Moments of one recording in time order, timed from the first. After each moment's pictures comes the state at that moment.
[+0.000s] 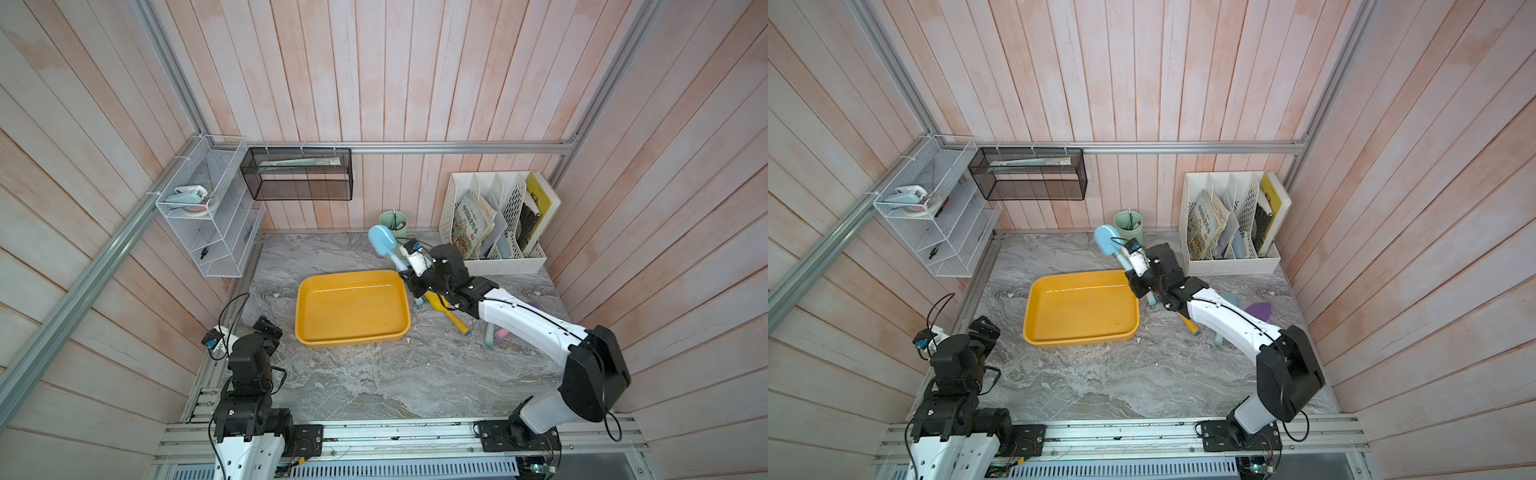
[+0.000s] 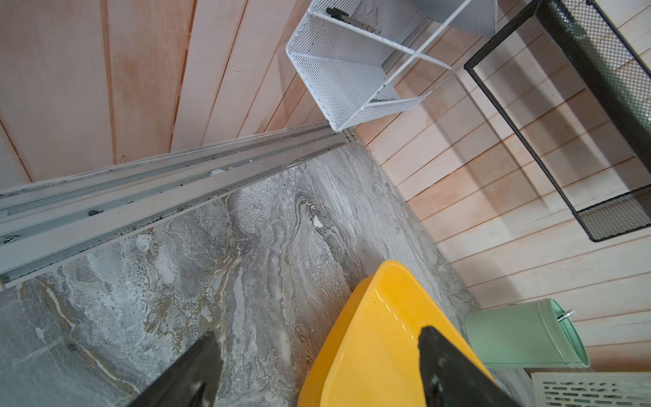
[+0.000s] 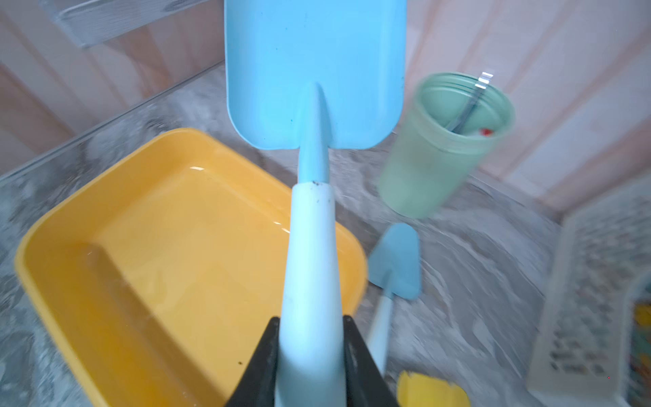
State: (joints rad) left arm 0.03 0.34 0.47 -0.58 -0.36 -0.84; right arm 0.59 1.50 1.13 -0.15 -0.06 0.01
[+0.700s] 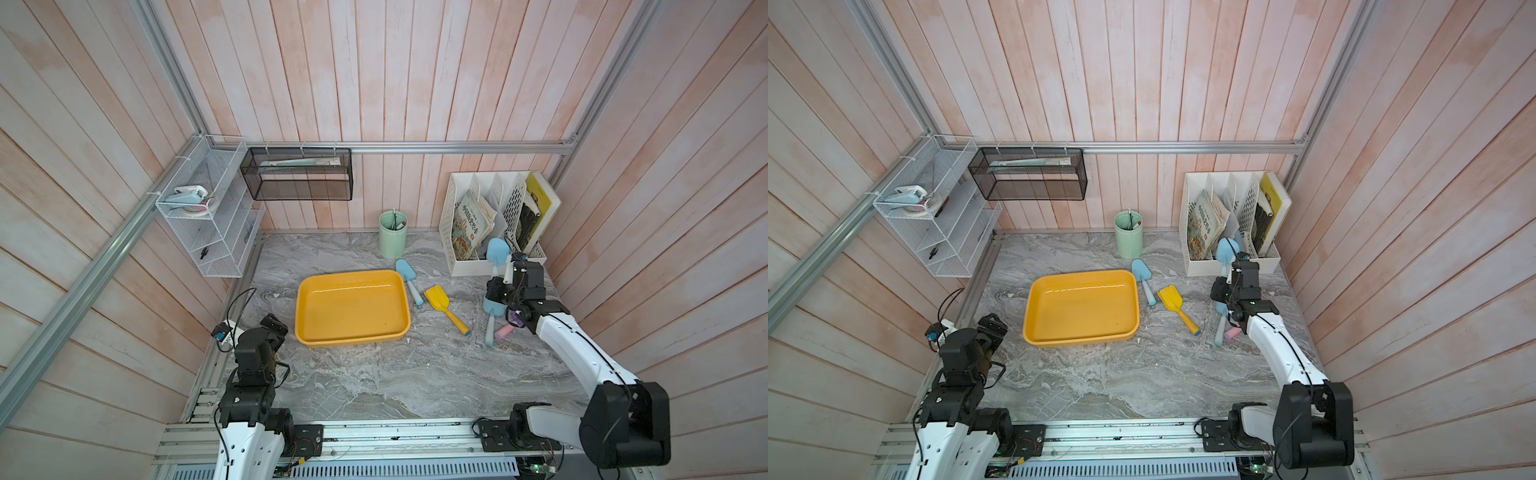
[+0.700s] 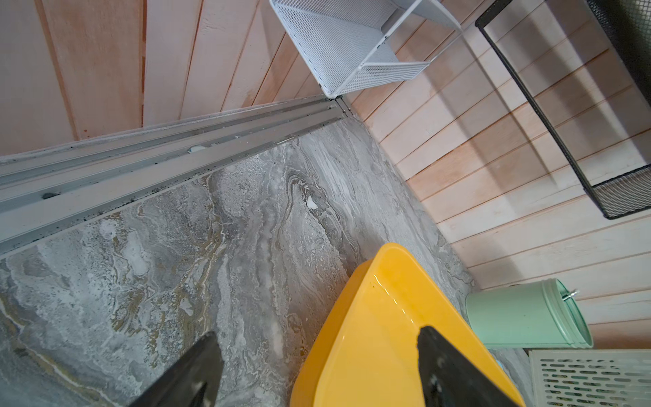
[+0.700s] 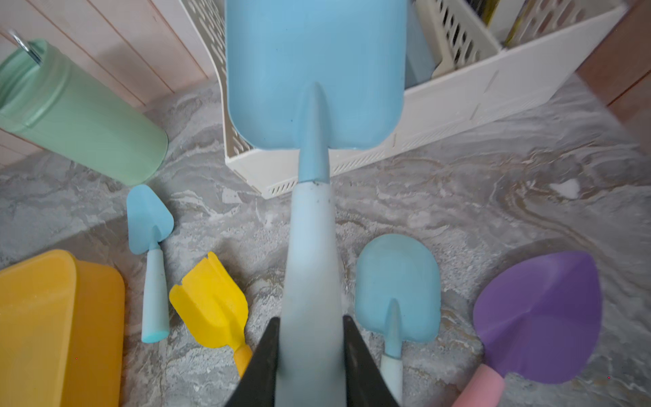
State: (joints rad) left arm 0.03 0.42 0.44 -0.49 -0.30 -0.84; right arm 0.08 1.27 0.81 -0.27 -0.04 0.35
